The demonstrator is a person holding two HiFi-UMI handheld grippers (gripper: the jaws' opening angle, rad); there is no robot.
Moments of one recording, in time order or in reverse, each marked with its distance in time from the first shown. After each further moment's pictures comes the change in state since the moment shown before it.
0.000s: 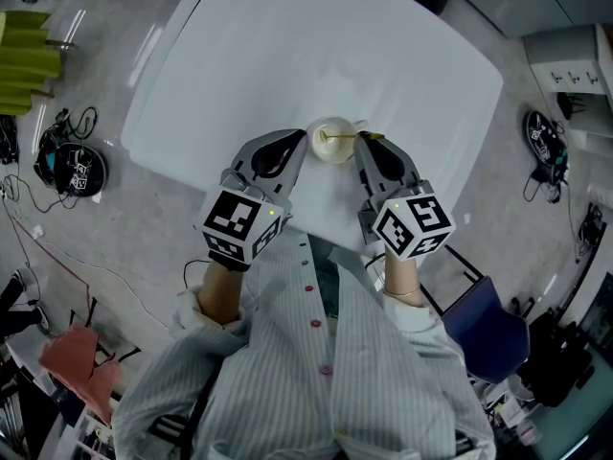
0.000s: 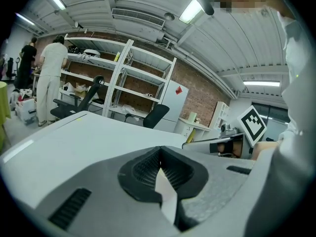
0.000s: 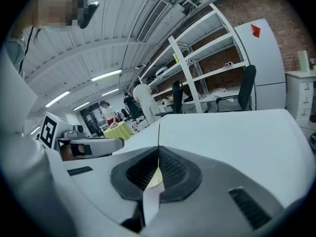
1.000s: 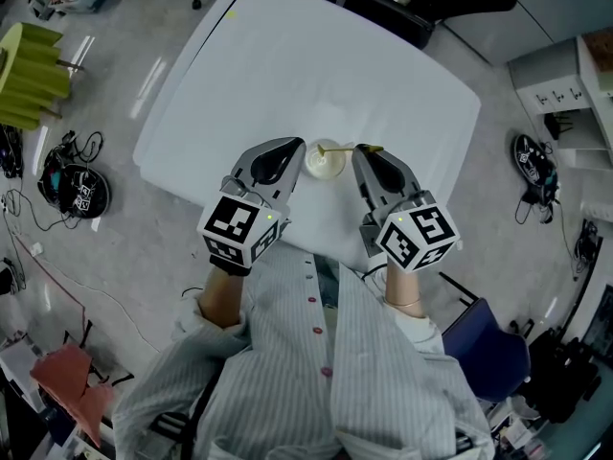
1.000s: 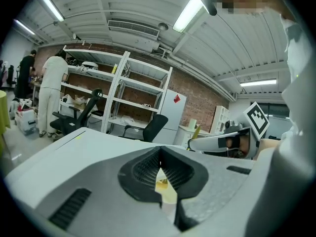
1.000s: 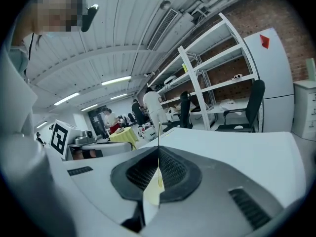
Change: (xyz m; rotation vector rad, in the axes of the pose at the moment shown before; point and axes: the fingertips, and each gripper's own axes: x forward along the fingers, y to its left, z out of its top) left arm -0.013 -0.017 0.054 0.053 -0.101 0.010; right arm -0.034 0.026 0.062 -0.077 -0.080 0.065
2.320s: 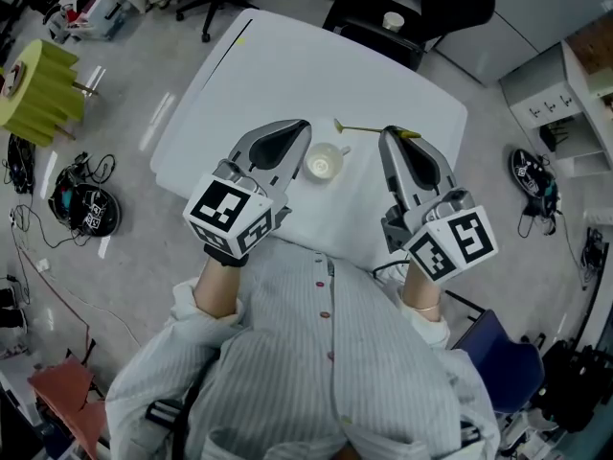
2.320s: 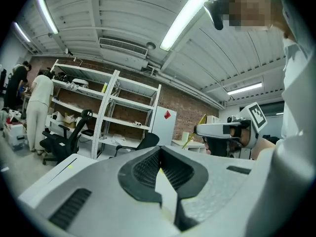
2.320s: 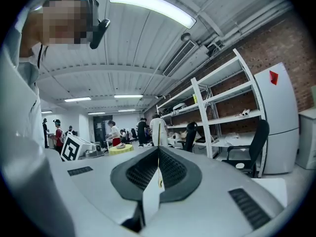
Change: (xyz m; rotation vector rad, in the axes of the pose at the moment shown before) left arm -0.044 -0.039 0.094 0.086 -0.183 -0.088; right arm -0.079 0.063 0.122 -0.183 -0.278 0.029
